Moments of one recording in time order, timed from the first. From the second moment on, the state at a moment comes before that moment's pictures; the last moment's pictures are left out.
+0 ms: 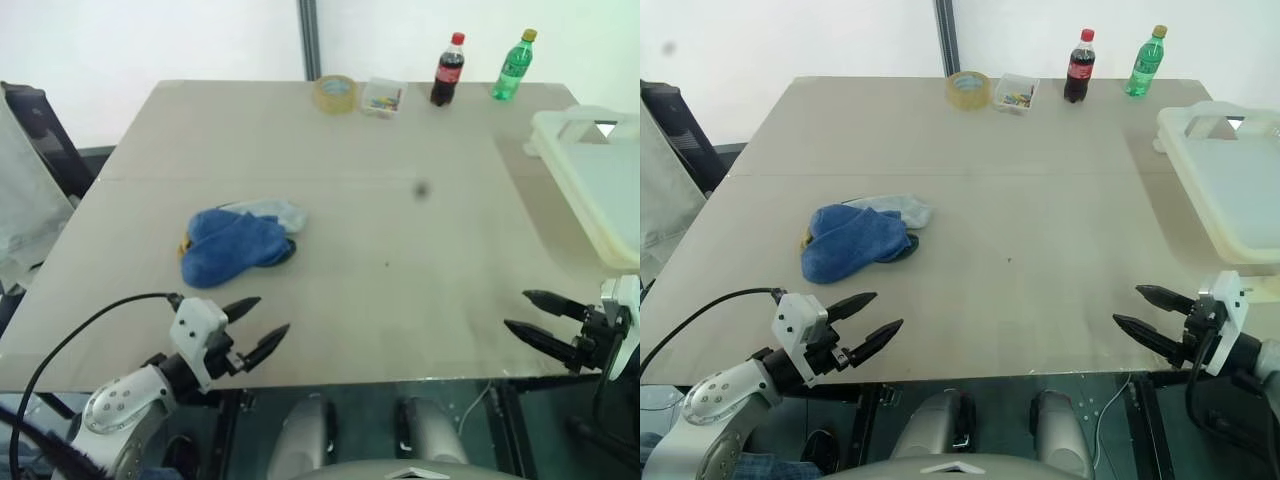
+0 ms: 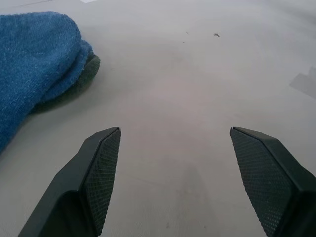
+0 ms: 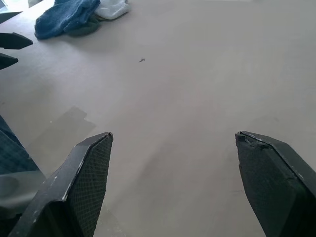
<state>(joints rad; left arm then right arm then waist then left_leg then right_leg) 0.41 0.58 0.23 -0.53 -0.43 0.28 -0.73 0.31 -0.74 -0.43 -0.32 0.71 0.44 1.03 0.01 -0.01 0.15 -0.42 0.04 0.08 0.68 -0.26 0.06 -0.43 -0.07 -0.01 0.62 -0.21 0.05</state>
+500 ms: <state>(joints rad) 0.17 0.50 0.15 -0.50 -0.31 0.32 -0.53 0.30 -0.72 -0.41 -0.43 0.79 0.43 1.10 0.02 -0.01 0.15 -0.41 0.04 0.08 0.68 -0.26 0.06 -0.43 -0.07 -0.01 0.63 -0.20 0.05</state>
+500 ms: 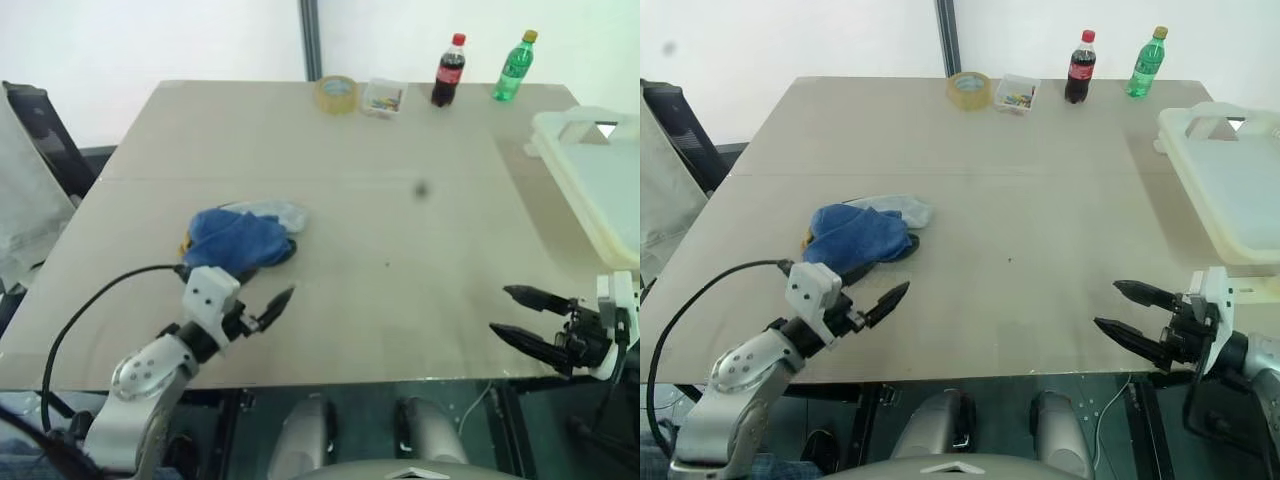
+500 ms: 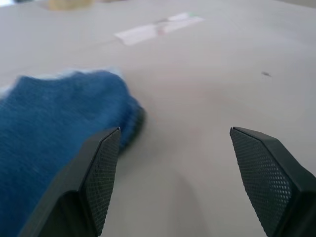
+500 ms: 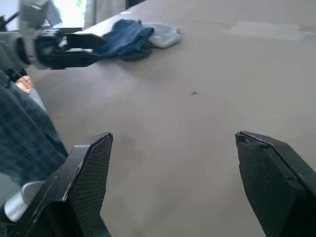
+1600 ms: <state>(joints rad) -0.08 0.35 0.06 -0.19 0.00 0.18 -0.26 0.31 -0.70 -0.40 -0.41 0.75 0.36 1.13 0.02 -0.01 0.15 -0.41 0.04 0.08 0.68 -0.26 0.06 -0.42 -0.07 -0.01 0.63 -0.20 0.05</state>
